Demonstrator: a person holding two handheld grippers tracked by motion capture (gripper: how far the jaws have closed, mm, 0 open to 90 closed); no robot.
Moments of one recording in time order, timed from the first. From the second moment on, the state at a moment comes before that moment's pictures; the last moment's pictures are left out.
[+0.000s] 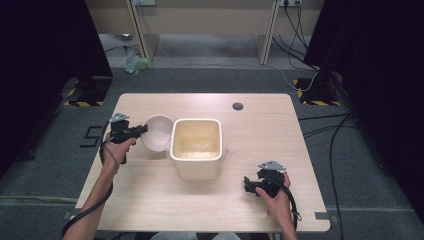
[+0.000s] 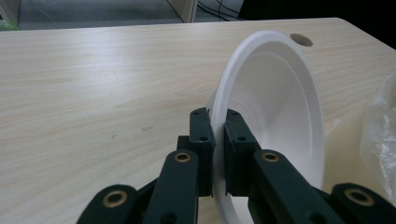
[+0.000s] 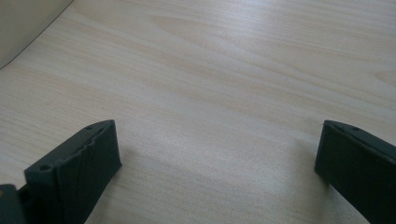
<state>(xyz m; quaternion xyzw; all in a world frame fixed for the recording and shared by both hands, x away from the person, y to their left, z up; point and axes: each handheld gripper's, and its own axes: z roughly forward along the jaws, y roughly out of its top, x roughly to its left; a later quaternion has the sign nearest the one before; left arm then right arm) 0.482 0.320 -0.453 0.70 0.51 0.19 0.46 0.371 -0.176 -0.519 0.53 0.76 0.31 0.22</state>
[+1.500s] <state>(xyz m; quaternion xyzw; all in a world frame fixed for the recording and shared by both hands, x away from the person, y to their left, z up) 0.430 0.346 -0.385 0.69 0.45 0.22 0.52 0.371 -0.176 -0.519 0.53 0.76 0.31 0.22</state>
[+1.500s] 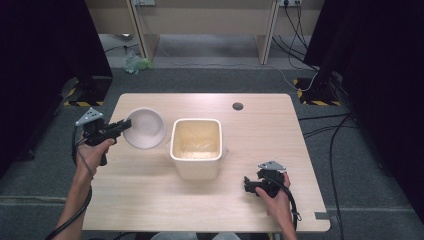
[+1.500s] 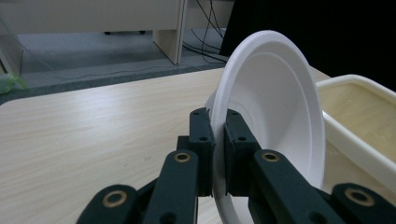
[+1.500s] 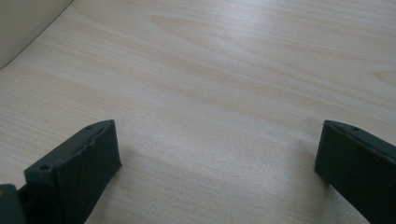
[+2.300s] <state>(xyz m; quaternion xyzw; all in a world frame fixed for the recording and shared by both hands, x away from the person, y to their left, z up) 0.423 0.283 -0.340 0.72 0.36 0.21 0.56 0.371 -0.176 -0.519 0.53 0.76 0.31 0.22</state>
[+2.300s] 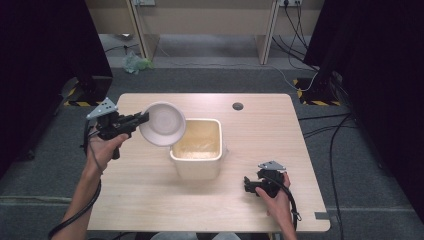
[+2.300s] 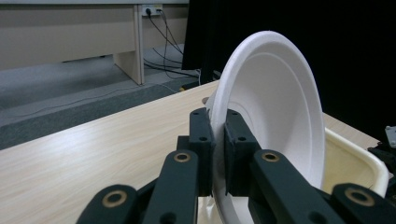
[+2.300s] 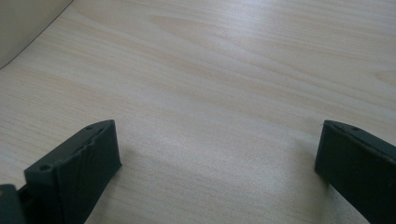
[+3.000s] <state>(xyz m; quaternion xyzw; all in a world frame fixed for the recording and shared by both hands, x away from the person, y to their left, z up) 0.438 0.224 -0.352 0.75 0.34 0.17 0.55 0.371 -0.176 -0.519 0.53 0.76 0.31 0.22</state>
